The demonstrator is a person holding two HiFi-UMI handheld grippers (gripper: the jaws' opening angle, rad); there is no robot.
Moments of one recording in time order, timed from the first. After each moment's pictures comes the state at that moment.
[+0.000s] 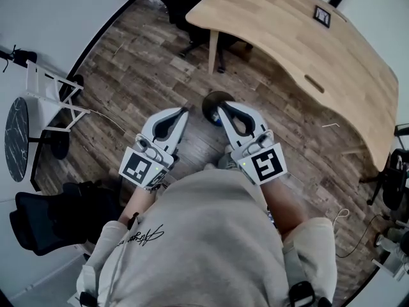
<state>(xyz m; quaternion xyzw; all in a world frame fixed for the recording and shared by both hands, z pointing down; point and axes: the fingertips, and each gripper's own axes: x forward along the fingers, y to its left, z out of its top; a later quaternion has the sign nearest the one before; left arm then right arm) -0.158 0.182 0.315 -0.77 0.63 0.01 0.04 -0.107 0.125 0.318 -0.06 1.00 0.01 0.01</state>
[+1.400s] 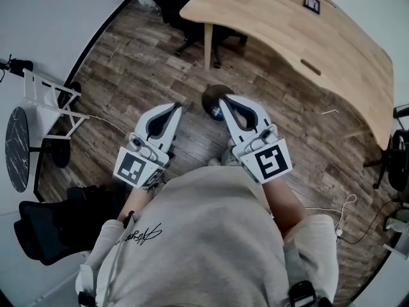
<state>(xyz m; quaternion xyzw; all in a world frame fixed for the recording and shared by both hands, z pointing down) -0.149 0.222 0.299 -0.78 0.62 0.02 0.06 -0.085 0.160 0.298 -0.10 0.99 0.02 0.03</state>
